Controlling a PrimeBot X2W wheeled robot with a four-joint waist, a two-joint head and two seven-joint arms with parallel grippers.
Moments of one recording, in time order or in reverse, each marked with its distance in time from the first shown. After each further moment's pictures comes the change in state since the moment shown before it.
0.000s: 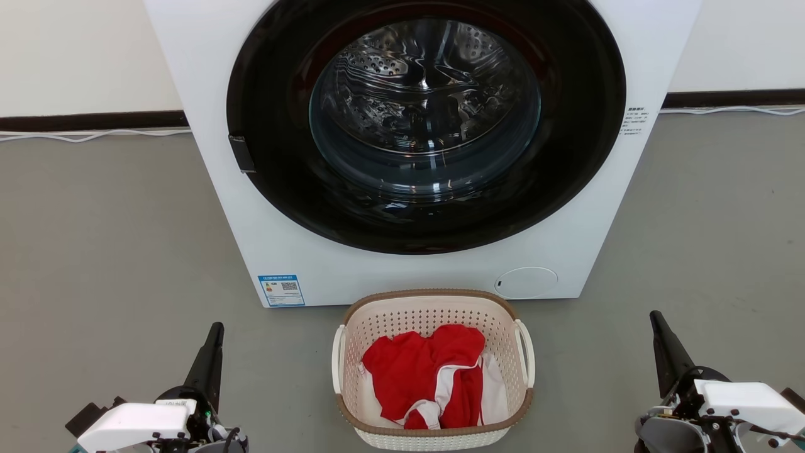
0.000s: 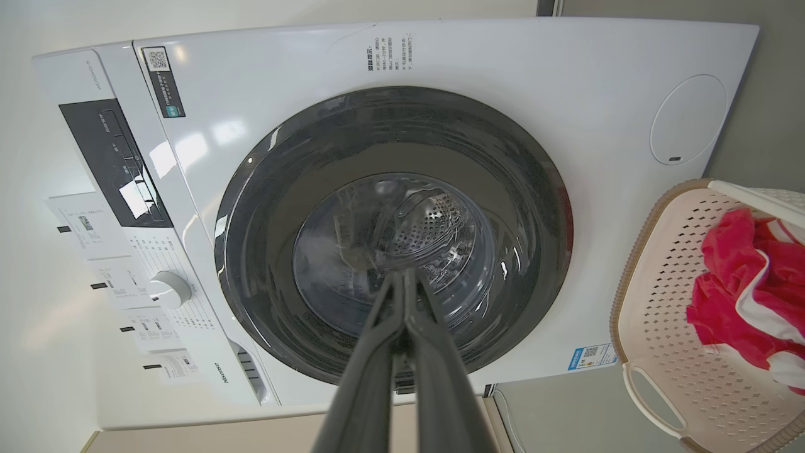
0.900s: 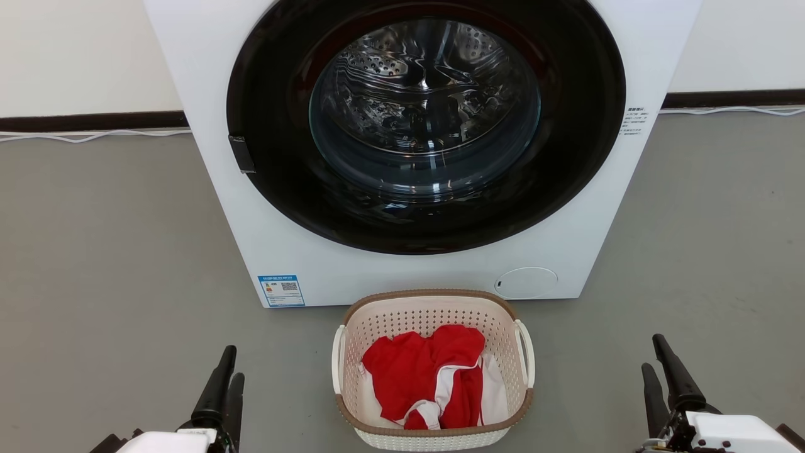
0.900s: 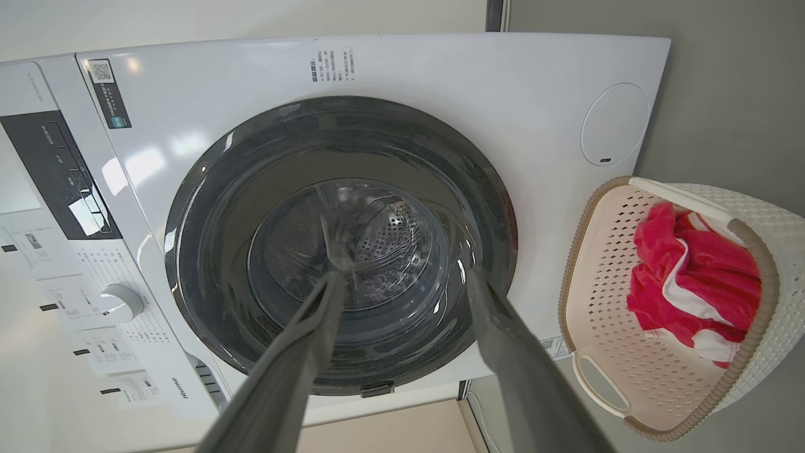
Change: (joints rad) left arm 0.054 -0.009 -0.042 0.046 0.008 0.002 -0.037; right arm 0.066 0.014 0.007 0.024 -0.018 -0.001 -0.028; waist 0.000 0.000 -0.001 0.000
